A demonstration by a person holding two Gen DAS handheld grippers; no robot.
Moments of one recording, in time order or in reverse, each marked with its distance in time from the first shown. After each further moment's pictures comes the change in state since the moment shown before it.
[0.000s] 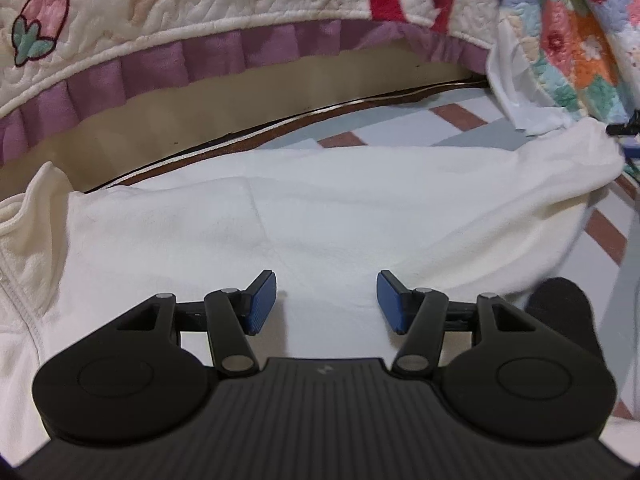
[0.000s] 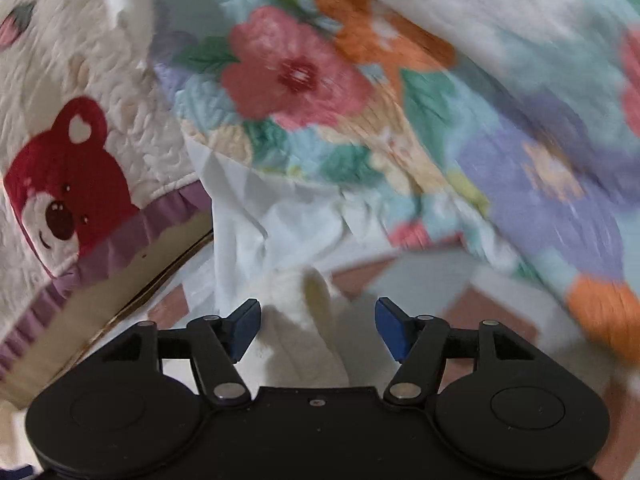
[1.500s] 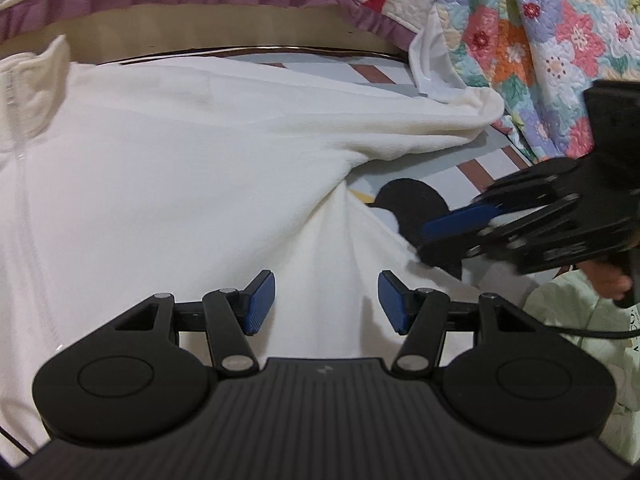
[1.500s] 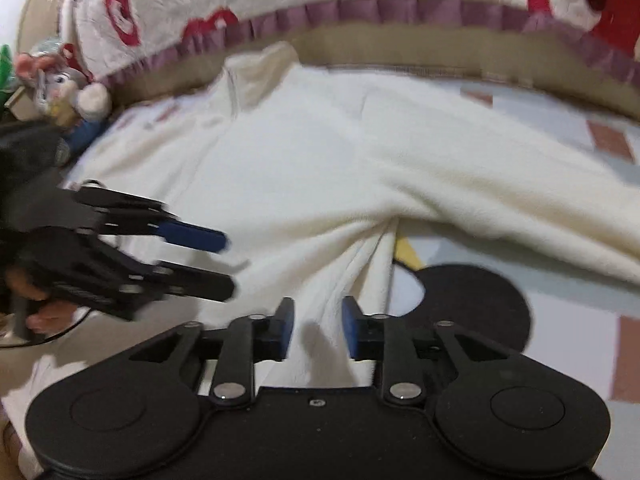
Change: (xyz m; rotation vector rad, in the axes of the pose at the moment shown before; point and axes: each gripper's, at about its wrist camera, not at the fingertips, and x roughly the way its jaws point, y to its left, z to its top) left arm -0.101 -0.009 -0.090 -0.171 0.092 -0.240; right arm -0.058 0.241 -0.212 -0.851 0.605 0.526
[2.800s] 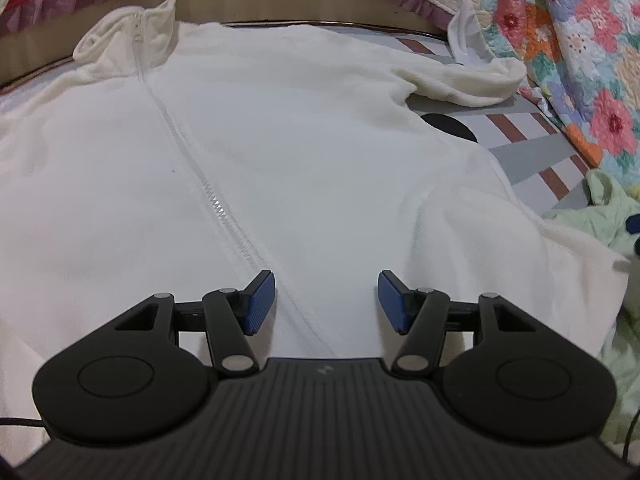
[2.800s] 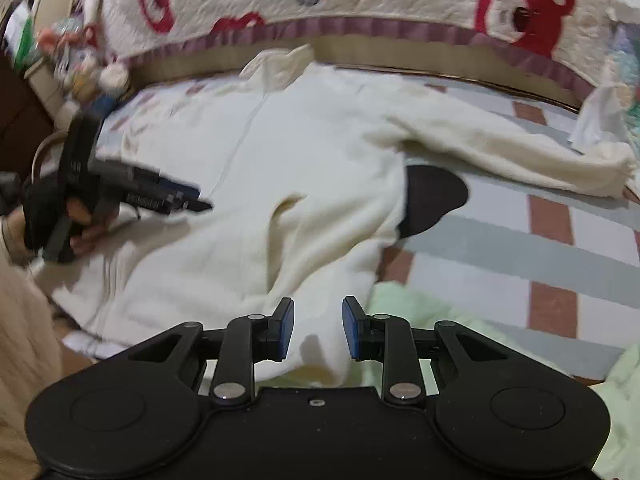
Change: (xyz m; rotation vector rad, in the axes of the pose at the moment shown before) left arm -0.077 -0.001 -0.094 0.002 0.017 0.150; right arm -0.153 0.088 -0.150 -0.050 -0.031 -0.114
